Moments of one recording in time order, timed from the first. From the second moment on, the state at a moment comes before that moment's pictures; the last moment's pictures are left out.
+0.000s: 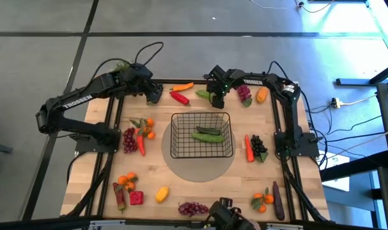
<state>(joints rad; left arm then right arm) 0.50 1.14 1.19 -0.81 -0.34 -0.34 -0.67 2.07 1.41 -0.57 -0.12 -0.50</state>
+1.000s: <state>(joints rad) 0.50 1.14 1.19 -0.81 -0.34 -0.28 -0.52 2.06 2.04 -1.38 -0.13 -0.41</state>
